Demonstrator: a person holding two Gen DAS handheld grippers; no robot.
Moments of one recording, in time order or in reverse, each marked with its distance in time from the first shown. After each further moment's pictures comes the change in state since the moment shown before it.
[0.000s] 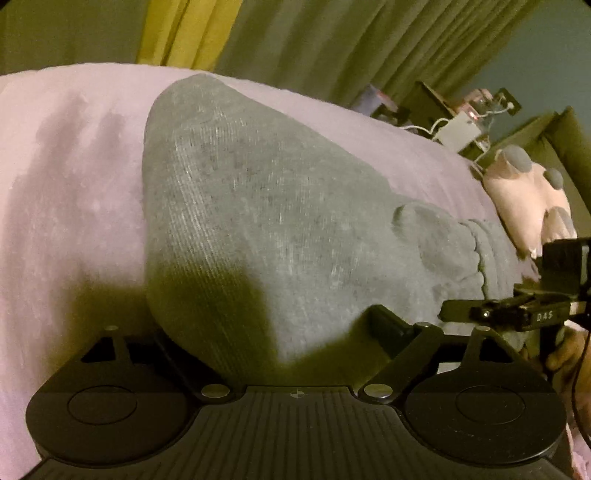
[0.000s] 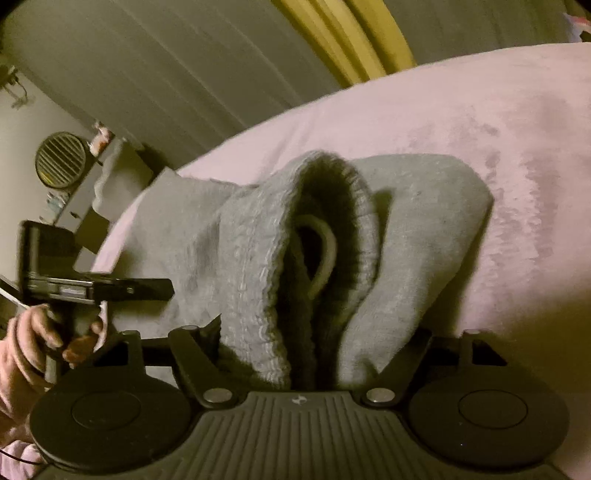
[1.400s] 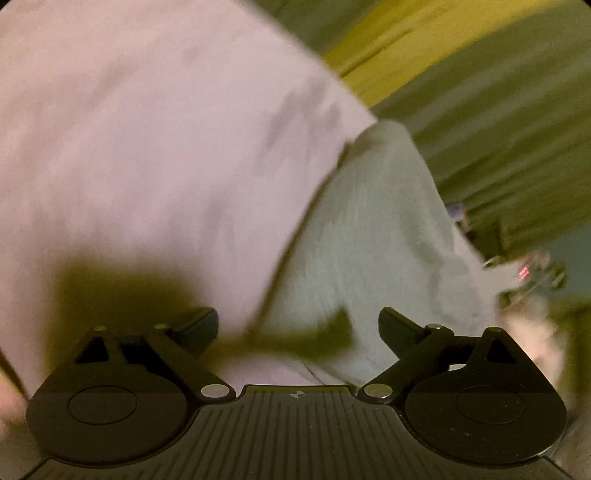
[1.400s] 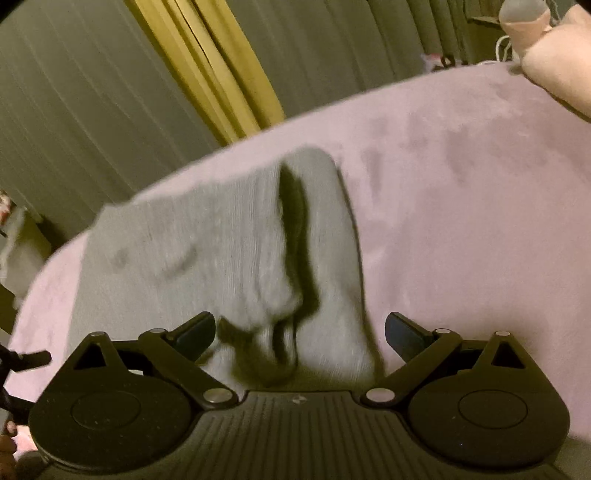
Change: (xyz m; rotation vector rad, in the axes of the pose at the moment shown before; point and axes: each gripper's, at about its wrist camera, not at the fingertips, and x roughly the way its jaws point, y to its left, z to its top) left arm -0.117 0.035 -0.117 -0.525 -0.204 0.142; right arm -0.085 0.050 -0.098 0.173 -0.260 -0.379
